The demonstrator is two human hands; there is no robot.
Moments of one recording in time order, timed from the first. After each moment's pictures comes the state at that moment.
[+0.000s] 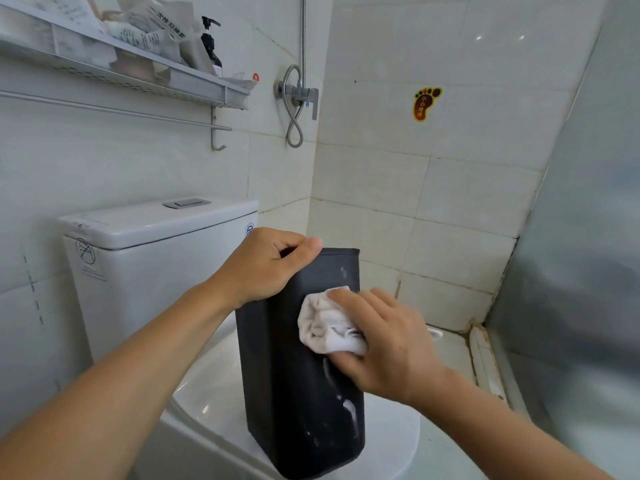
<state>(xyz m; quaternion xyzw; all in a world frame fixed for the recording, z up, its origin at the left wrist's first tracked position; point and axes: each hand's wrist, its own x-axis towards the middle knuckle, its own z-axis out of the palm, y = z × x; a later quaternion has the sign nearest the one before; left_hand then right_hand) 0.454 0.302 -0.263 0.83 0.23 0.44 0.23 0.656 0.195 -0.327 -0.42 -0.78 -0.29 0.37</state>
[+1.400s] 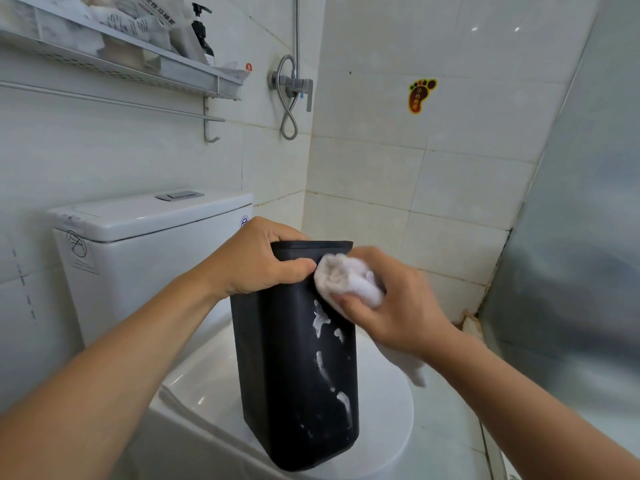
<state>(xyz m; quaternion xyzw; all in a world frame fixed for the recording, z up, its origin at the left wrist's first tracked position) 0.443 0.297 -0.257 0.83 0.23 0.39 0.31 0.670 0.195 -0.292 -0.51 -0.75 -0.14 0.41</state>
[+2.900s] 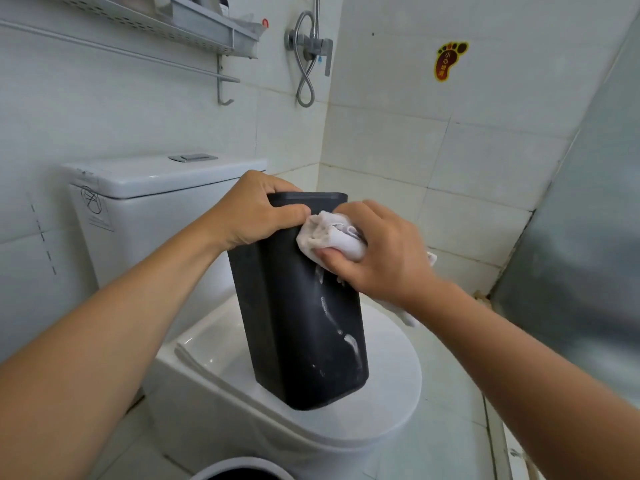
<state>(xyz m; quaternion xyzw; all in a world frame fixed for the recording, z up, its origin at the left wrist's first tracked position) 0.433 0.321 -0.262 0.80 0.30 0.44 0.28 0.643 0.229 -0.289 -0.46 -0.75 -0.25 0.40</state>
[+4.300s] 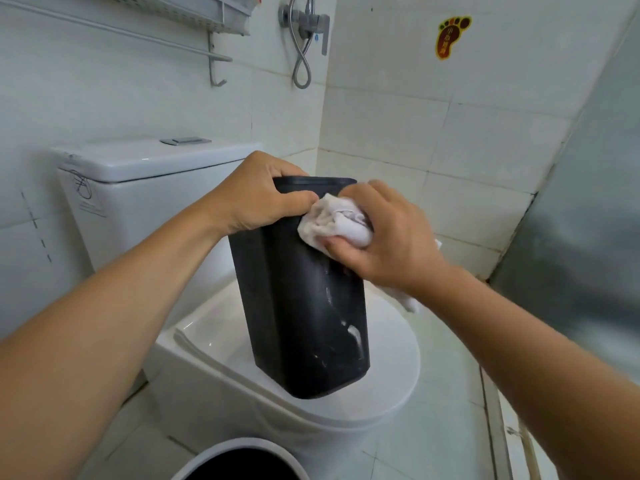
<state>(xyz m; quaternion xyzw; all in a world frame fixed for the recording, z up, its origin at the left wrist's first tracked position) 0.441 0.315 -0.259 0.83 0.27 0.41 0.26 0.650 0.219 -0.289 -0.47 -0.76 -0.23 0.38</state>
